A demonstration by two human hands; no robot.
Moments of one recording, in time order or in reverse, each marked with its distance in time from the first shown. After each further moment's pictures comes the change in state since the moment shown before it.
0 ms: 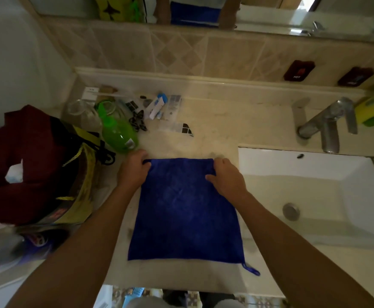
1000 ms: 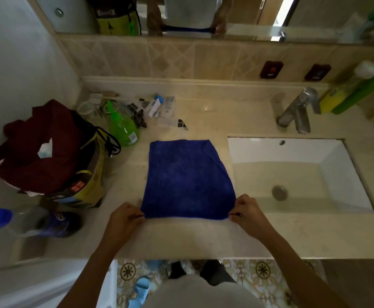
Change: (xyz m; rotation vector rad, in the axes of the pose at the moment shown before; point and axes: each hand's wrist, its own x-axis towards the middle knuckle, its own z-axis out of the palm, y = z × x) left_hand -0.182 -0.079 -0.006 -0.032 -0.128 0.190; right_hand -0.170 0.077 0.028 0.144 -0.025 -0.088
